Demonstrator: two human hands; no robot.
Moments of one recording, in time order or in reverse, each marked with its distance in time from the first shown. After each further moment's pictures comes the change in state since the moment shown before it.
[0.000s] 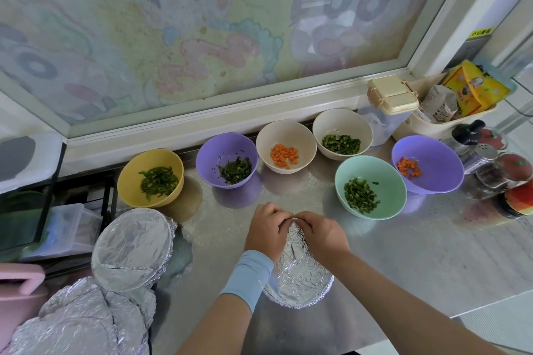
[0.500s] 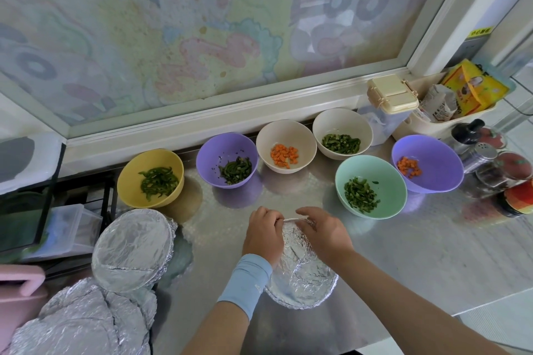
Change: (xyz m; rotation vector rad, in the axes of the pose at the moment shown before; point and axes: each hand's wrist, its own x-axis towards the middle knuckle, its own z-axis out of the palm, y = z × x) left_hand -0.008 0.002 -0.006 0.017 -0.104 -0.170; right_hand -0.004 -0.009 -0.014 0.086 0.002 -0.003
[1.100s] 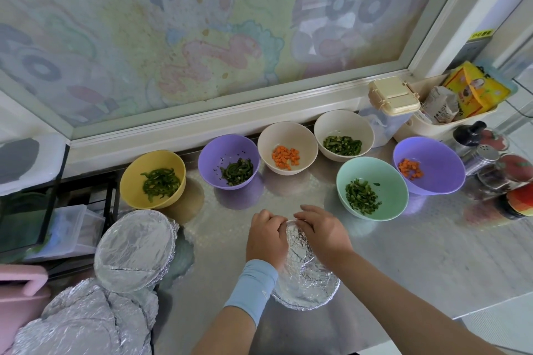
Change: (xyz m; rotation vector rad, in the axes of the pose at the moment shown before) left_hand -0.006 0.001 0.009 0.006 0.155 0.043; right_hand 0.004 0.000 0.005 -0.074 0.043 -0.088
